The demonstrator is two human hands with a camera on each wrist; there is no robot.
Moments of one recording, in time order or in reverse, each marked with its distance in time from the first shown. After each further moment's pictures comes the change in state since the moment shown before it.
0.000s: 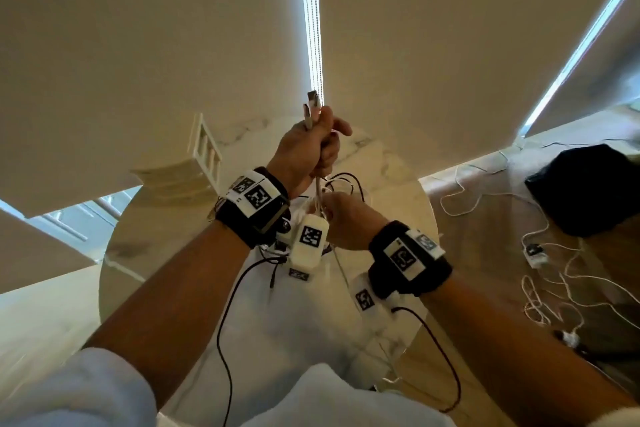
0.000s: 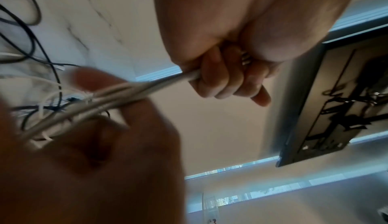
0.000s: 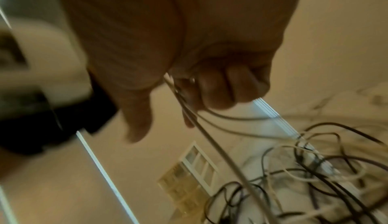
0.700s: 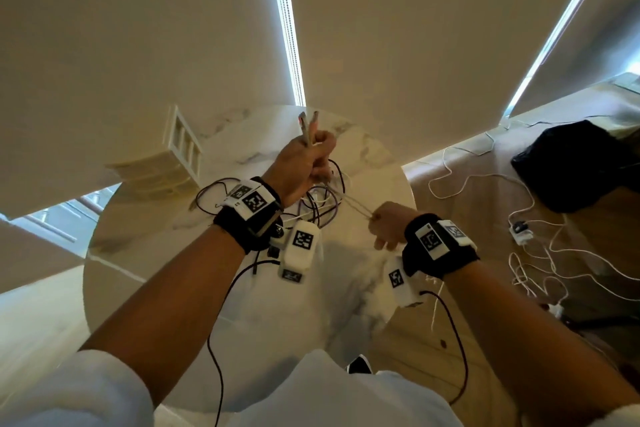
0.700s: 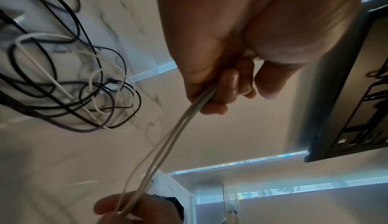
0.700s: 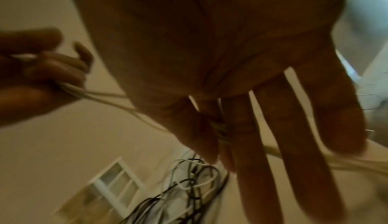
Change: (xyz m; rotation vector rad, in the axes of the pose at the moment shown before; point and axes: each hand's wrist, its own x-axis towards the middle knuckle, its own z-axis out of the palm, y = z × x) left_hand -0.003 -0.046 0.034 -0.098 -0.014 -0.148; right_hand -0.034 0.121 -0.009 0.039 -0.136 0.611
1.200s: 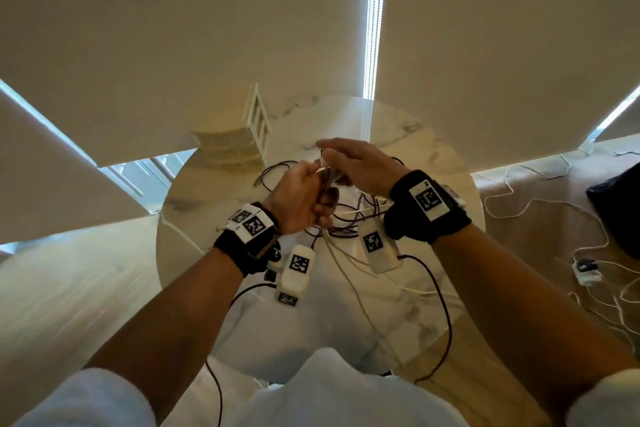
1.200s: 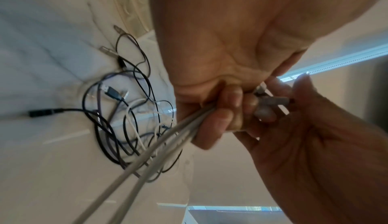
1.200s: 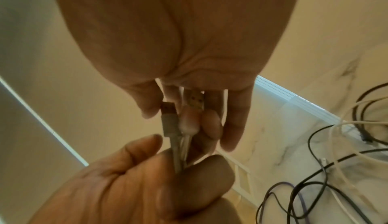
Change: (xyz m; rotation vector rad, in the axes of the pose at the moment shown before) left_hand -0.073 -0.012 -0.101 -0.107 -0.025 -0.286; right_hand -0.038 -0.173 0.011 0.404 -0.061 -0.729
